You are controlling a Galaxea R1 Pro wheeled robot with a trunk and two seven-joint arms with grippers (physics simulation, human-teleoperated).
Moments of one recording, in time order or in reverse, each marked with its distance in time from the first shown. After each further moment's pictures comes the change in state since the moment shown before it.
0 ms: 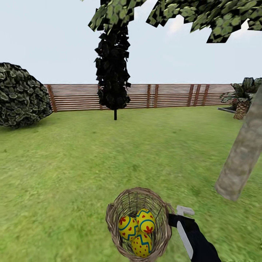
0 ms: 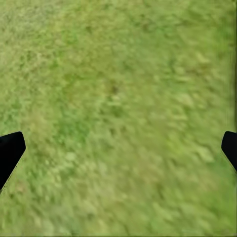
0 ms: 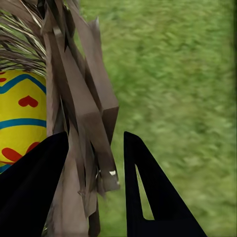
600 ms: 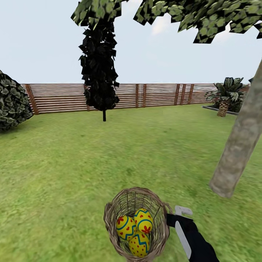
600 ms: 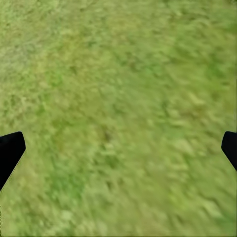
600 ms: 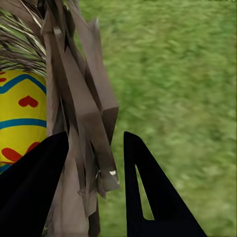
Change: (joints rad) left arm 0.000 0.000 -0.001 0.000 0.000 0.000 0.000; right arm 0.000 0.017 -0.002 0.000 -0.003 -0.001 0.000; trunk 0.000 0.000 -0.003
